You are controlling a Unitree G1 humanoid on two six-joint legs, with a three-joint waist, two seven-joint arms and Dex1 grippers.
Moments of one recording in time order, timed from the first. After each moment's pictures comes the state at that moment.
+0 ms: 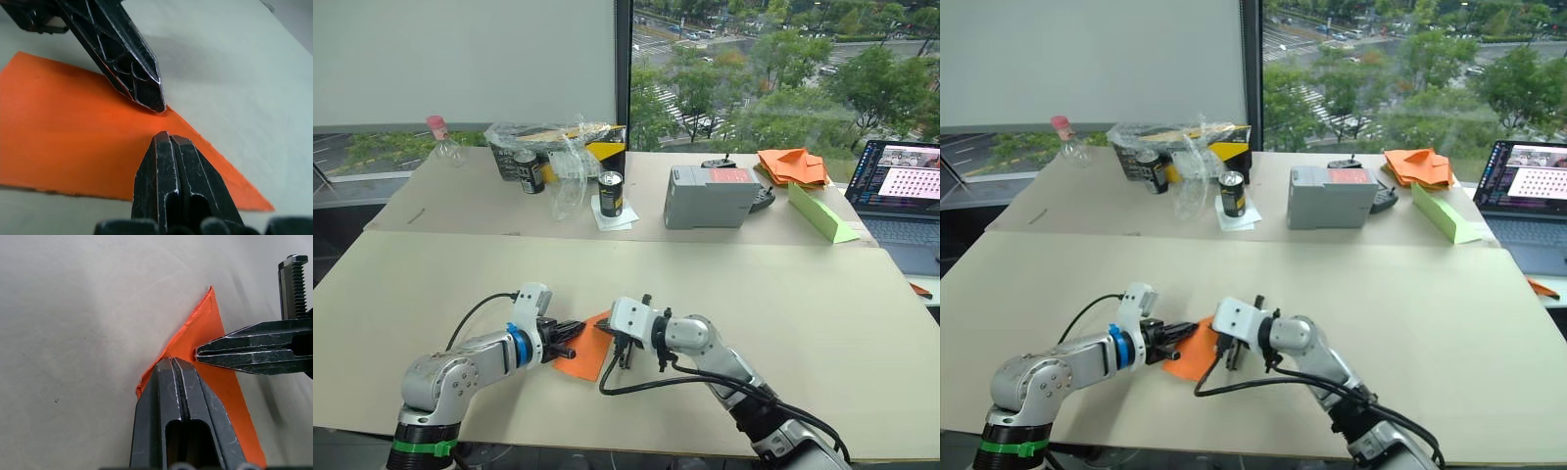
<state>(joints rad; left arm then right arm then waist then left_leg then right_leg) -0.20 0.46 0.12 -0.29 -0.74 1.11 -0.38 -0.45 -0.23 0.46 0.05 -0.13 0.20 0.74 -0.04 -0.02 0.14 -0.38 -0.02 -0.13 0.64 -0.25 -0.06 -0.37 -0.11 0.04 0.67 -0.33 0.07</state>
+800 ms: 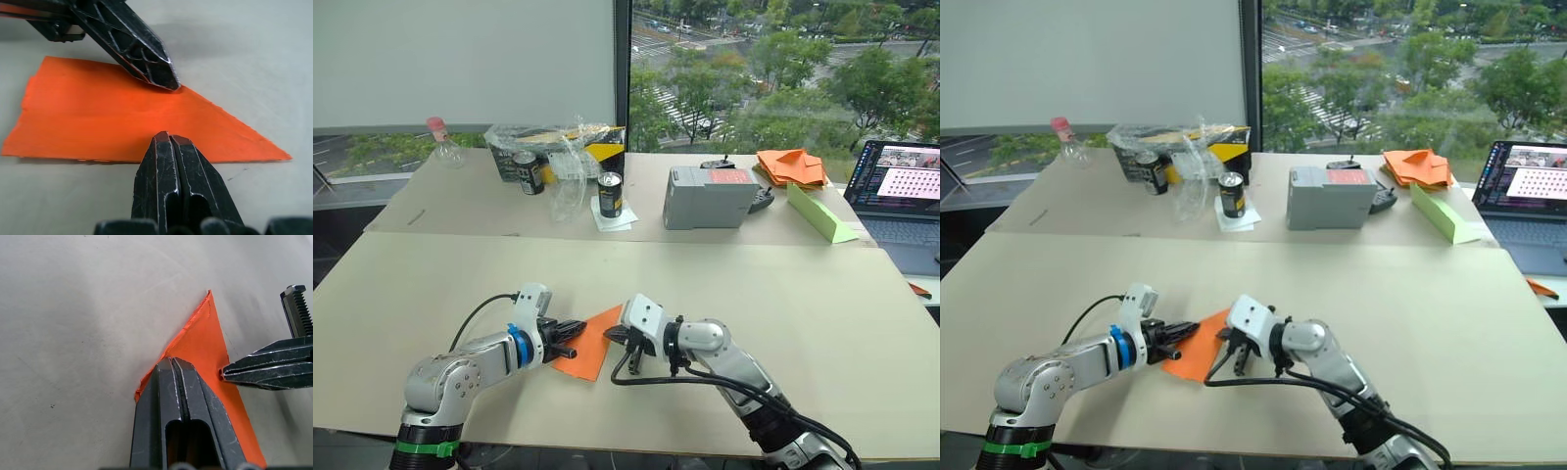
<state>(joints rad) -0.19 0.45 0.12 -0.28 -0.73 1.09 -0.38 -0.41 -0.26 0.43 -0.03 -0.06 0.36 0.78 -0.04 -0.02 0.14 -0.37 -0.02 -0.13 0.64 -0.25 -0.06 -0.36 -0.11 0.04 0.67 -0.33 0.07</state>
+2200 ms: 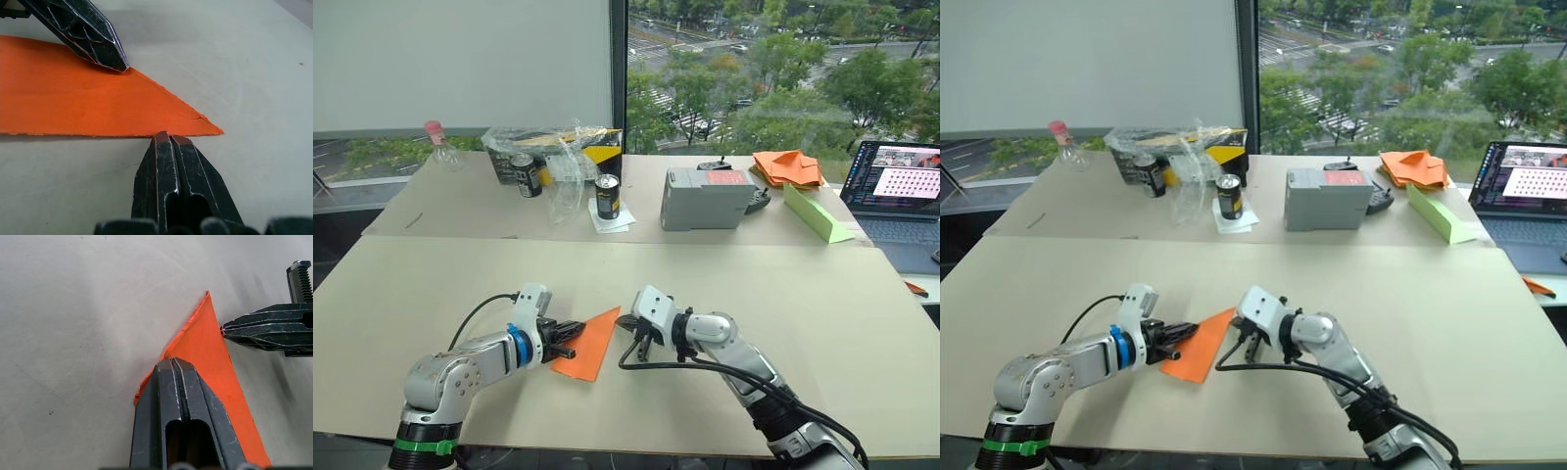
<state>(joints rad) -0.20 0.46 0.12 -0.27 -0.73 1.10 -0.38 -0.43 -0.28 0.40 0.04 -0.05 0.30 0.75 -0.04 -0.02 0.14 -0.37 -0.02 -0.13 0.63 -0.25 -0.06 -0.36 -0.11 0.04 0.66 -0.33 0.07</state>
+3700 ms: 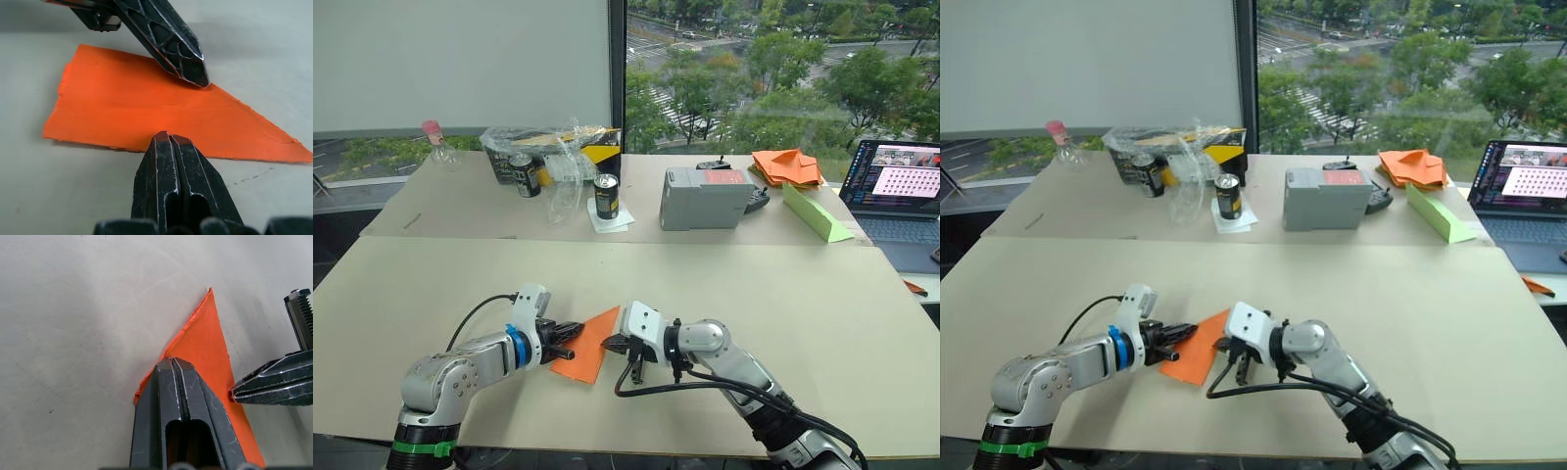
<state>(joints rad) -0.19 0.46 0.13 -0.29 -0.73 1.12 -0.38 -0.41 -0.30 0.48 -0.04 -0.03 0.35 0.87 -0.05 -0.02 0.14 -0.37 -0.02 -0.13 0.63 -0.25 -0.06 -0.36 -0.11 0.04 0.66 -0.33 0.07</state>
